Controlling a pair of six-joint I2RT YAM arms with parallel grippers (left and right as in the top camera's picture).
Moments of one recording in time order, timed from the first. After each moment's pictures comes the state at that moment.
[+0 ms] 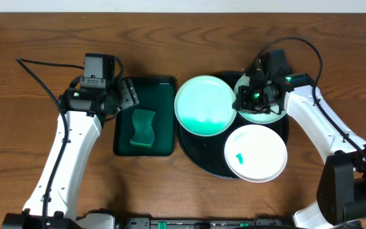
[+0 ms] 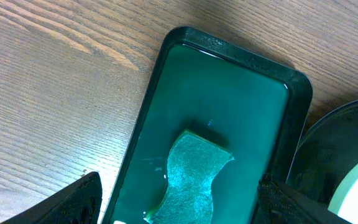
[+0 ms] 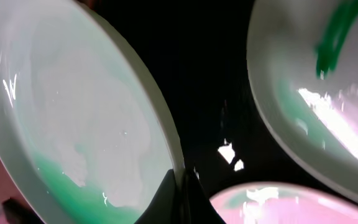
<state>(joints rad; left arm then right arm) -0.09 1.41 1.18 -0.84 -0.04 -0.43 0.23 1.73 1.23 -0.78 -0.44 0.35</state>
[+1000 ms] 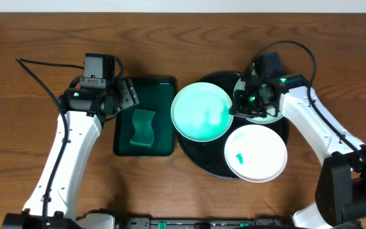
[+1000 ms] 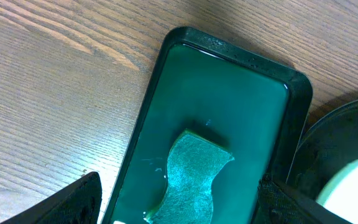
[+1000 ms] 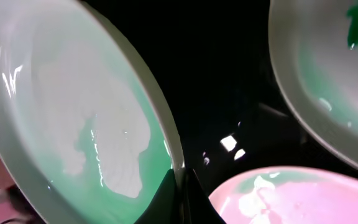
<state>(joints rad) -0.09 1.41 1.18 -0.84 -0.04 -0.43 0.28 1.73 1.23 -0.79 -0.41 0.35</state>
